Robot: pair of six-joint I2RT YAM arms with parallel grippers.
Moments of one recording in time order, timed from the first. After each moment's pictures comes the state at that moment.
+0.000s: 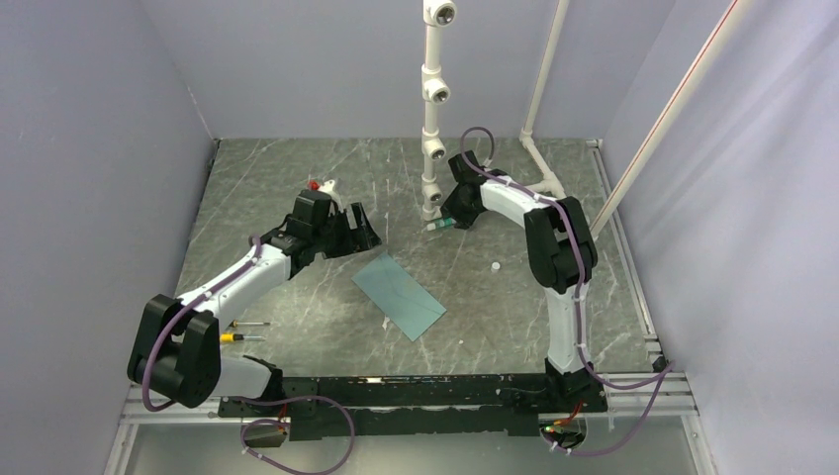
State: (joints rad) left arm -0.40 1.34 0.84 -0.19 0.18 -0.59; right arm 0.40 2.13 1.56 -0.53 0.10 1.03
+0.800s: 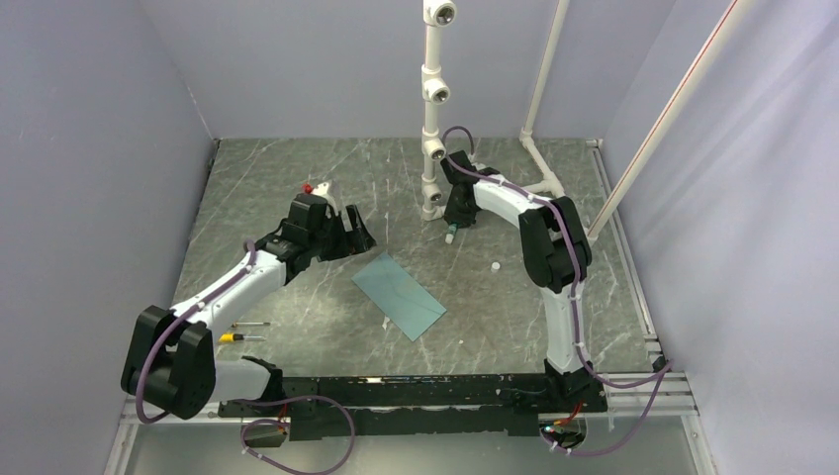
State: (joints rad) left arm -0.40 1.29 0.81 -0.21 0.13 -0.59; right arm 0.44 2.16 1.61 -0.60 0.19 0.75
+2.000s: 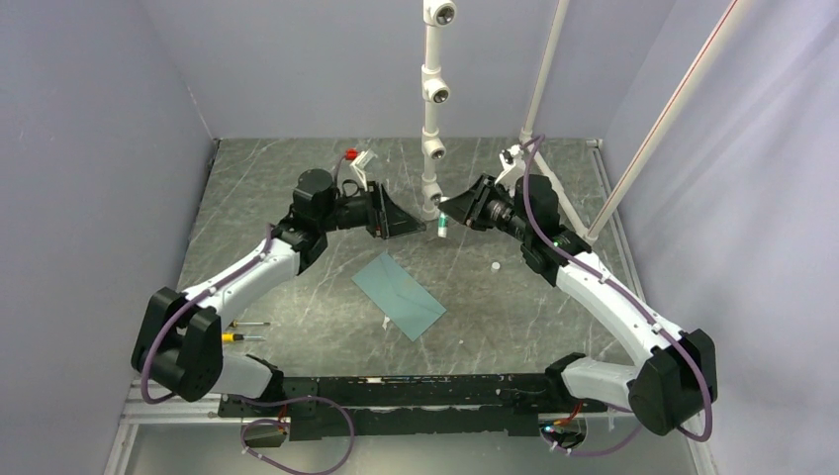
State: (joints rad) left arm -0.46 1.36 0.90 0.34 0.81 -0.75; right arm 0.46 1.17 0.92 -0.01 -0.28 0.73
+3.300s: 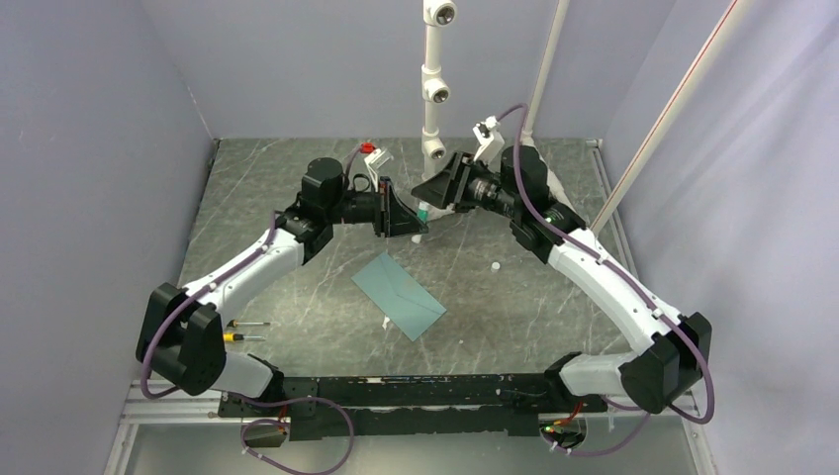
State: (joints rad) left arm -0.51 1.42 1.03 0.23 0.92 -0.54; right arm 0.54 1.27 1.18 -0.09 -0.41 0.73
